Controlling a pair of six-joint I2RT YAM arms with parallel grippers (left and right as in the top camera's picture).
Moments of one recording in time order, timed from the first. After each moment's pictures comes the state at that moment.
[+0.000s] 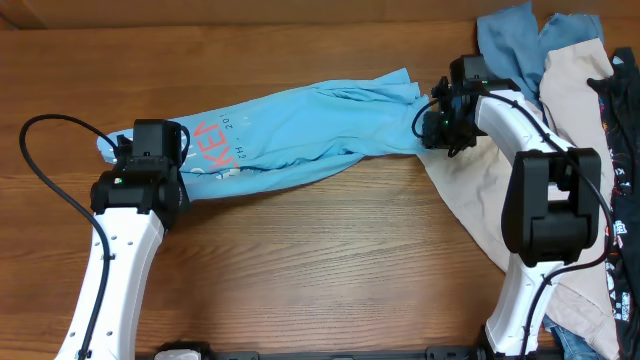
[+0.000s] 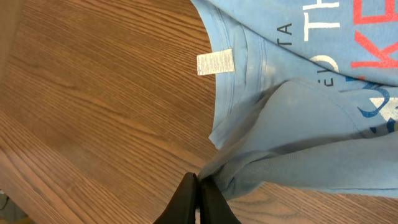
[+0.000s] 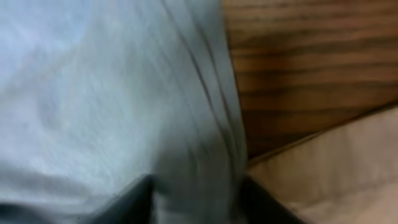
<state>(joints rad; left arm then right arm) 0.00 1.32 1.09 -1.02 -0.48 -0.32 0.05 2.16 1.57 -0.81 -0.16 0.07</state>
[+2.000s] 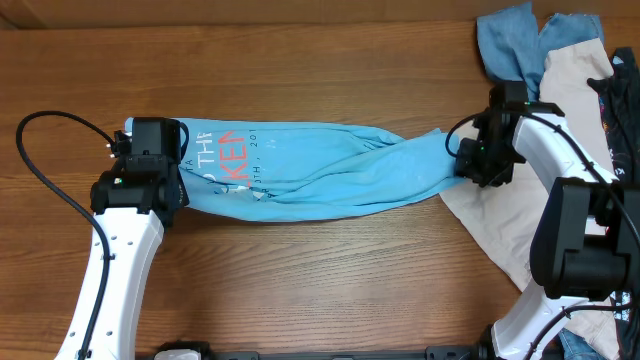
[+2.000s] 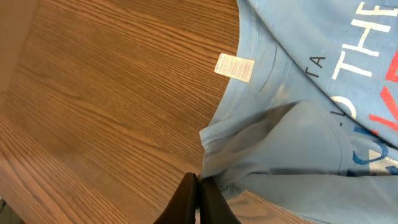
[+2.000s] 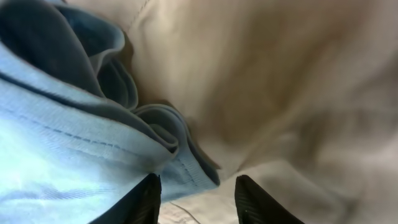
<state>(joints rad) 0.00 1.32 1.09 -0.97 -0.50 -0.32 -0.08 1.95 1.33 -0.92 -0.12 0.17</state>
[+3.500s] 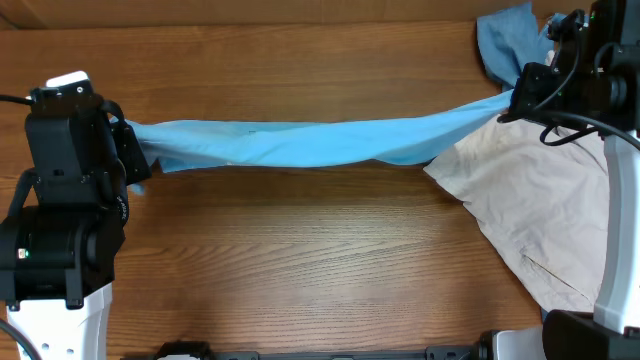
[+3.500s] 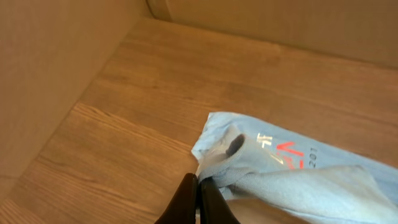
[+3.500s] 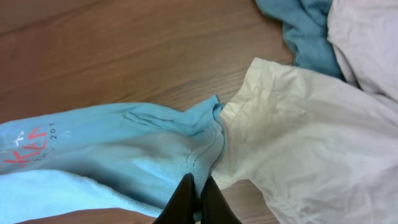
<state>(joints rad) 0.00 1.15 1.58 -1.14 -0.40 -0.20 -0.08 1.60 1.96 -1.39 -0.17 0.17</state>
